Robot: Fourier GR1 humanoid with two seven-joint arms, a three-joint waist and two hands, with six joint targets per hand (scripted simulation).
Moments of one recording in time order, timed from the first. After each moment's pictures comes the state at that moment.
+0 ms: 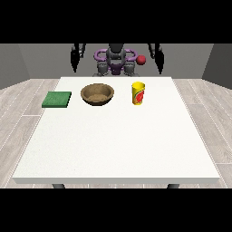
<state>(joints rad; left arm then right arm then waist) 0.03 0.12 -0.01 -1.56 0.00 0.04 0.01 0.00 -0.07 -0.03 -1.58 -0.02 -0.02 -0.01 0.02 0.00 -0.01</state>
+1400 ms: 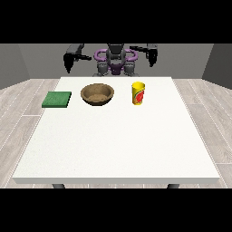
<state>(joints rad) -0.15 0.08 -0.05 -1.67 0.04 0.08 -0.15 -0.14 -0.11 -0.12 -1.55 -0.12 0.08 -0.18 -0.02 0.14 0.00</state>
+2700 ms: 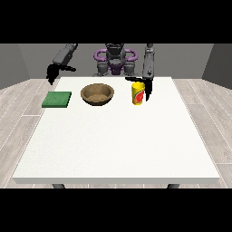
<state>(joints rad) -0.47 0.07 0.15 -0.93 -0.01 0.14 -0.65 -0.33 -0.28 -0.26 -1.20 -0.20 0.26 -0.40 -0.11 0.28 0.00</state>
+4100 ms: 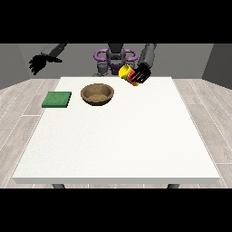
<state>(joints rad) -0.62 0.08 -0.12 -0.76 -0.54 0.59 -0.32 -0.31 -0.46 -0.39 -0.84 -0.24 0.38 -0.42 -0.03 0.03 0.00</state>
